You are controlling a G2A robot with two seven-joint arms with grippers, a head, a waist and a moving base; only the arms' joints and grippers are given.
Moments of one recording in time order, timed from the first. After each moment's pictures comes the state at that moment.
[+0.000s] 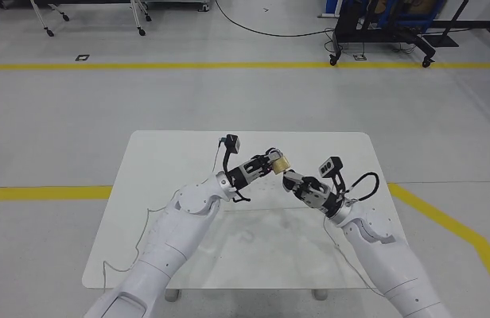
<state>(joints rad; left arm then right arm) 0.96 -1.48 -0.99 -1.06 -0.33 -0.46 -0.69 -1.37 -1.13 1.23 -1.43 0.79 -0.24 0.84</state>
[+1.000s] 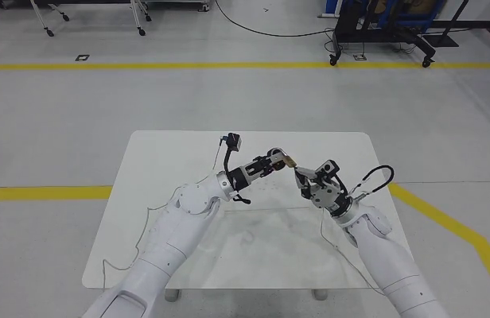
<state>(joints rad) 0.95 -1.47 -0.98 -1.05 -0.26 -0.54 -0.68 -1.35 -1.15 1.25 -1.36 1.17 -0.02 1.03</state>
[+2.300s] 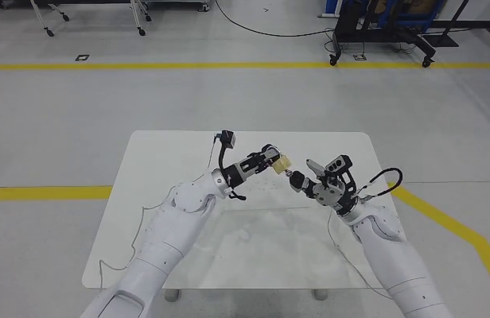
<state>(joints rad) 0.95 -1.46 -1.01 -1.05 -0.27 -0.53 -0.69 -1.38 -1.15 1.35 -1.40 0.88 -0.19 0.99</state>
